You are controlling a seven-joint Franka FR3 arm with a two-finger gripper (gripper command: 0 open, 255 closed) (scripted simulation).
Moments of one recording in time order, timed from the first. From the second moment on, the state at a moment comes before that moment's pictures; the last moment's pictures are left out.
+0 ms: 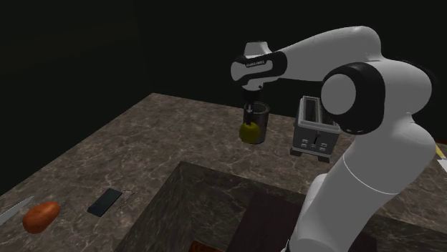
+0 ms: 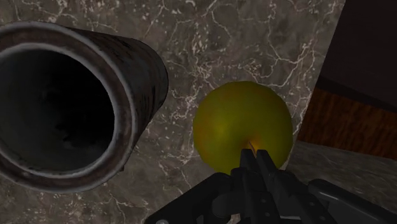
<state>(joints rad) -0.04 -0.18 -0.71 -2.12 -0.08 1.93 -1.02</state>
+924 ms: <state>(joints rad) -0.04 -0.21 -0.69 -1.95 -0.09 1.74 -1.01</state>
